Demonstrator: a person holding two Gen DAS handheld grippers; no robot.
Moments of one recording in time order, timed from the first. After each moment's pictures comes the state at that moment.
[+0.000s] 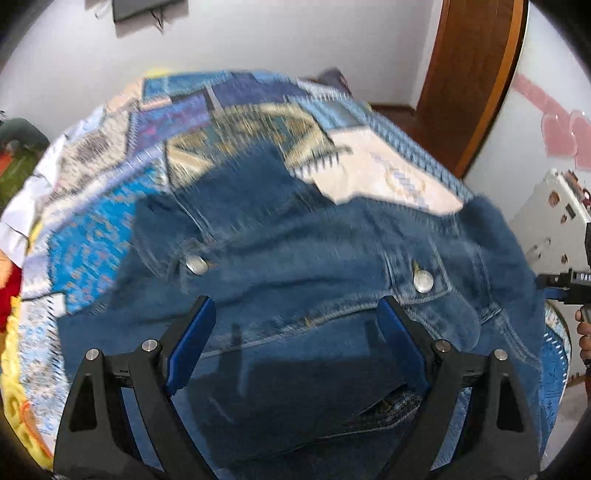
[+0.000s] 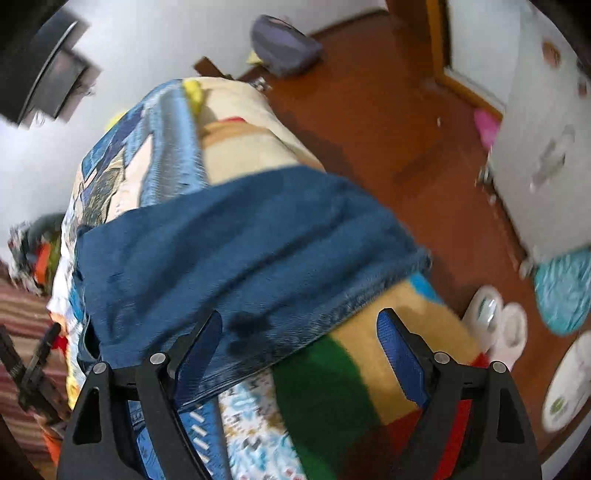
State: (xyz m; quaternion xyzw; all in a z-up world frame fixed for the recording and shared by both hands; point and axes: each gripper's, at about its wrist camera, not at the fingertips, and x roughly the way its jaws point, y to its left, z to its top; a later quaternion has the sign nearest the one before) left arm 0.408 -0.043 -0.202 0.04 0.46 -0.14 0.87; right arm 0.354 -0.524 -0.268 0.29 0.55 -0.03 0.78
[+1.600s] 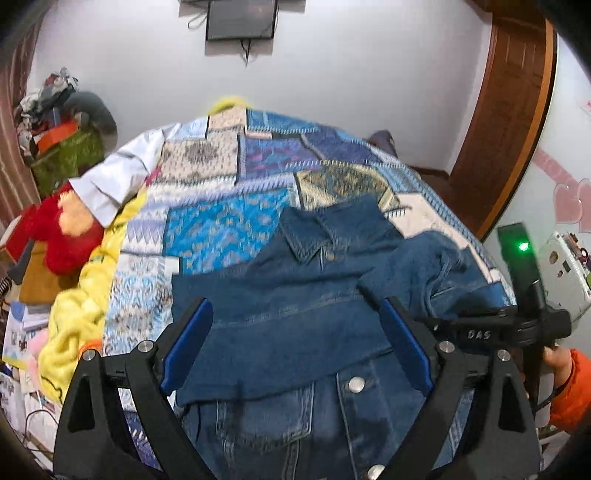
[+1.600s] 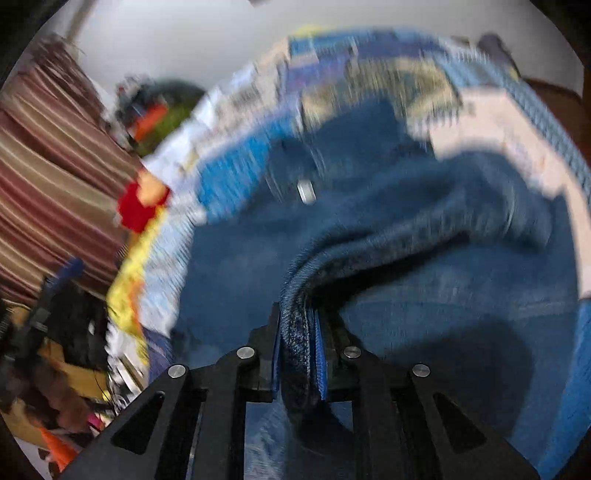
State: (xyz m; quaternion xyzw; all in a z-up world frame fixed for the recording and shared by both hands) left arm 0.293 0.113 -0.123 -0.04 0.38 -0.06 0.92; right arm 0.387 -0.145 -0.228 0.09 0.57 0.24 0.78
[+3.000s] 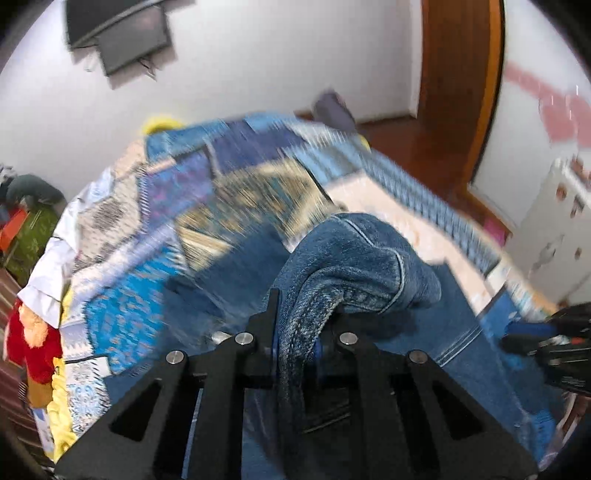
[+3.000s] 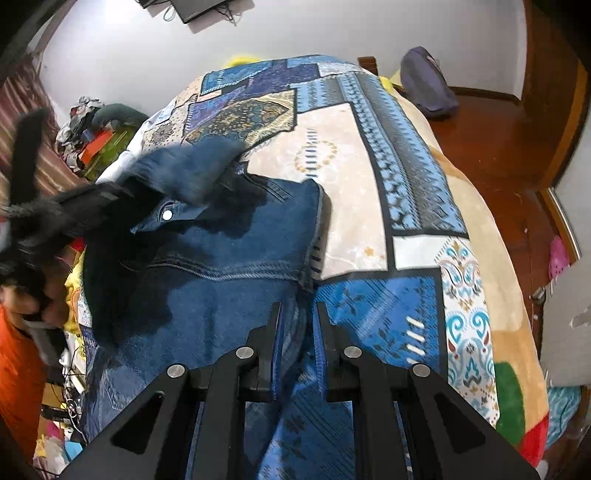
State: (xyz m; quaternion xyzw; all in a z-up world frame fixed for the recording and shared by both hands) left arm 0.414 -0.054 -0.119 0.10 0.39 -0.12 0.91; right arm 0.380 -0.331 -0.190 0.07 0.51 0.14 0.85
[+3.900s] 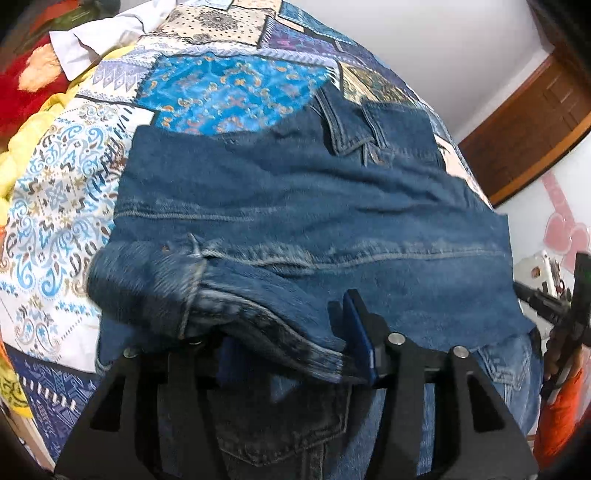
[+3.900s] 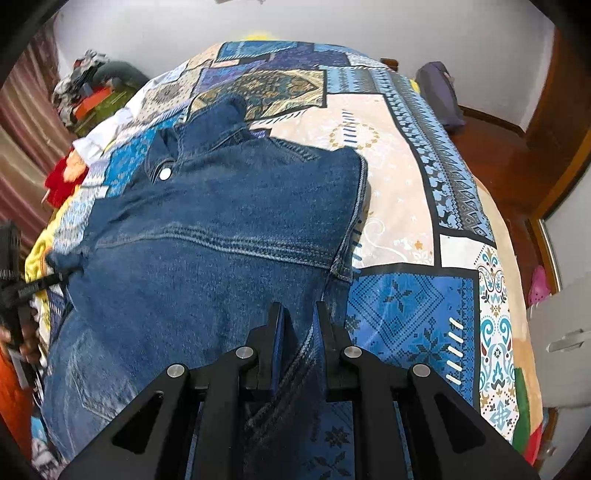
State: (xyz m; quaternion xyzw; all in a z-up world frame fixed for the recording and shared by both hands) left arm 0.330 0.162 -0.251 -0.18 0.51 -0.09 0.84; right arm 0.372 -0.281 -0.221 -0.03 0.52 0.14 0.84
